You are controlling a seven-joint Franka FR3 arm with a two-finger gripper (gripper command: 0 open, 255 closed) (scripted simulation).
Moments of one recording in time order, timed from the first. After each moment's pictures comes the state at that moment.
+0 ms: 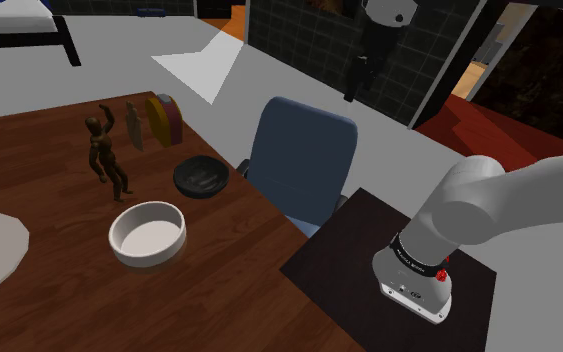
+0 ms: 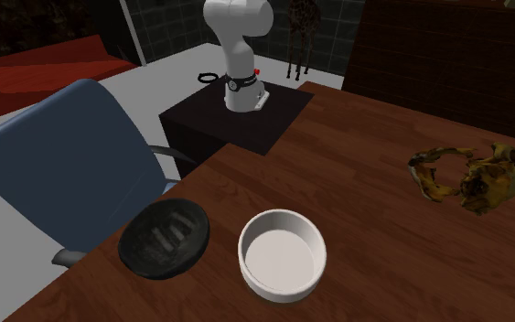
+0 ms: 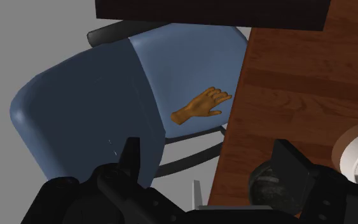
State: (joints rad) arm 0.00 -0.78 -0.04 -2.42 -0.10 1.68 -0.03
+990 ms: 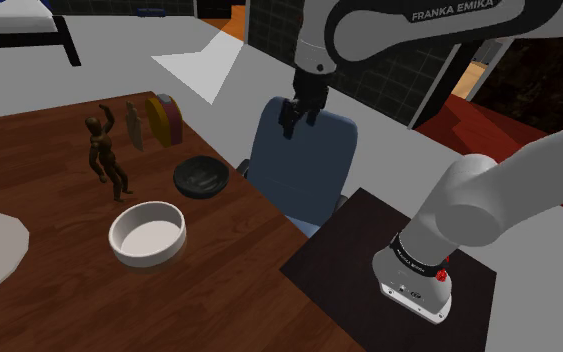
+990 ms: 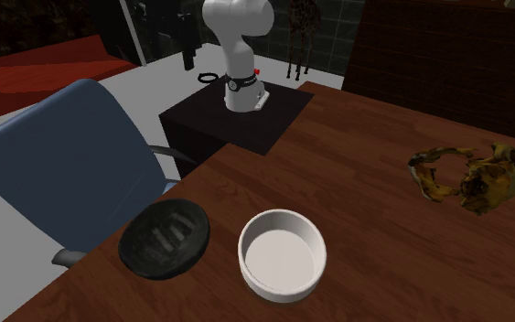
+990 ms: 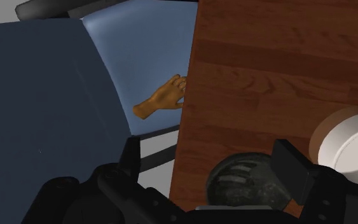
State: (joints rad) arm 0.09 -0.51 0.15 -2.47 0.01 1.98 0.21
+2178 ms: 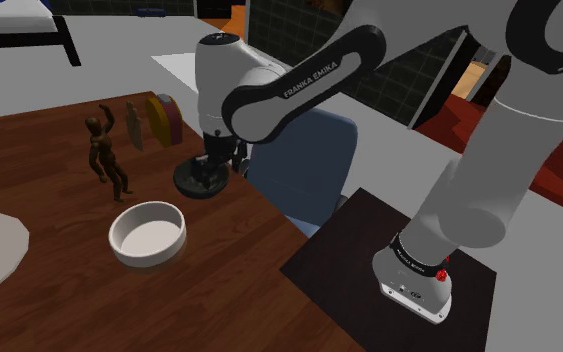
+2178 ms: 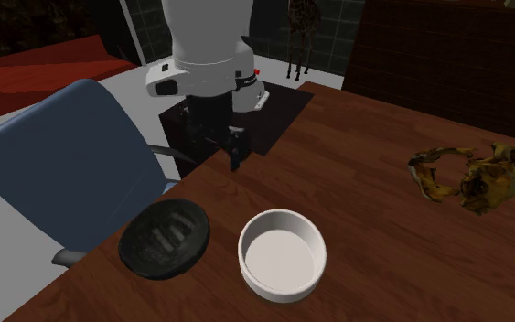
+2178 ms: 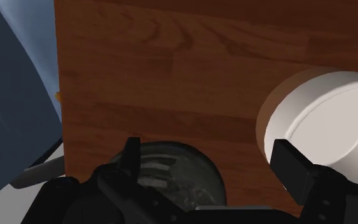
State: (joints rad) arm 0.16 0.12 0.35 -2.19 -0.11 2.31 0.59
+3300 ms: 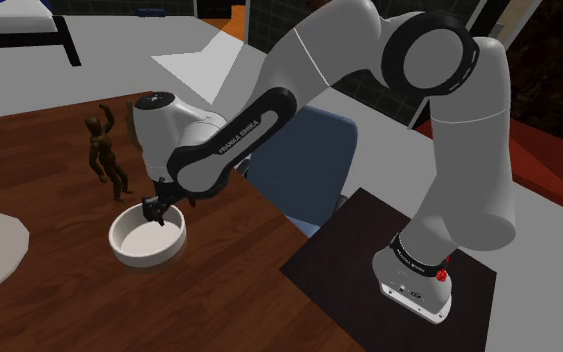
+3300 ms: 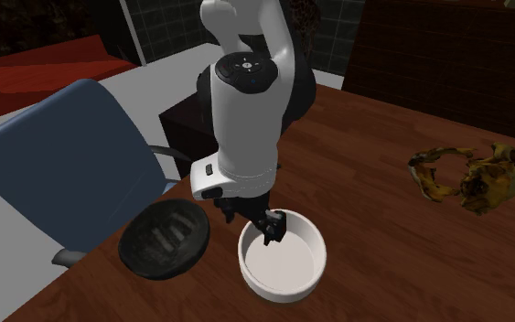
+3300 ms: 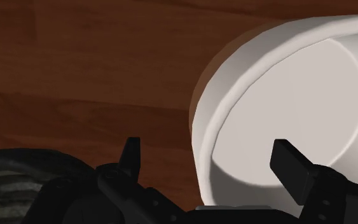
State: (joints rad) arm 0.32 0.58 0.31 -1.82 -0.28 2.37 0.80
